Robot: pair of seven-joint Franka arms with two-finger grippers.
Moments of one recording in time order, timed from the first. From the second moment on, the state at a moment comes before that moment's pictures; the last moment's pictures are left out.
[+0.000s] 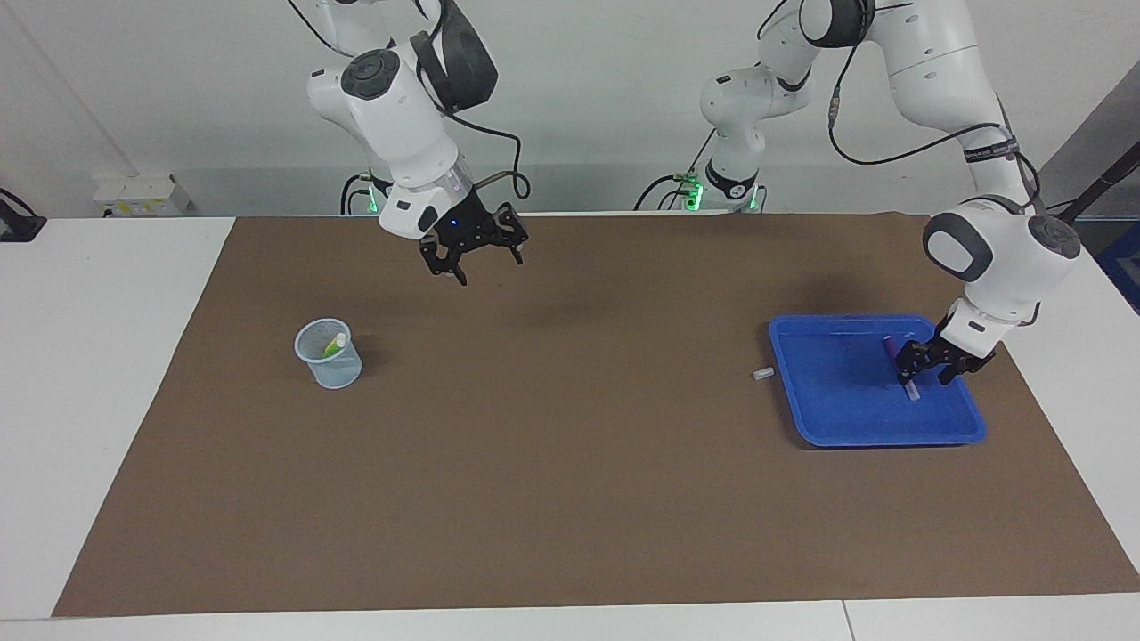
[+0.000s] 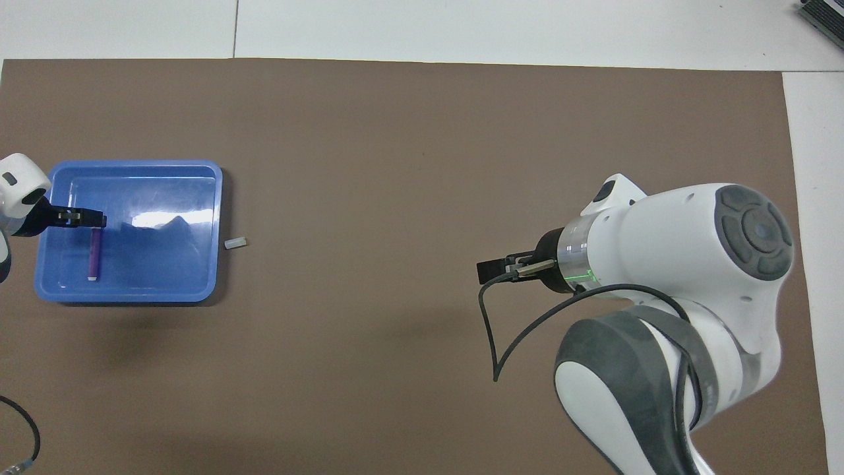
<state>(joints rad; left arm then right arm) 0.22 0.35 0.06 -1.94 -0.12 2.38 0.44 0.12 -0.07 0.26 -1.99 0.35 2.03 0.15</state>
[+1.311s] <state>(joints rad) 0.22 0.37 0.06 -1.95 -0.14 2.43 0.44 0.18 -0.07 0.26 -1.99 0.54 2.13 0.45</state>
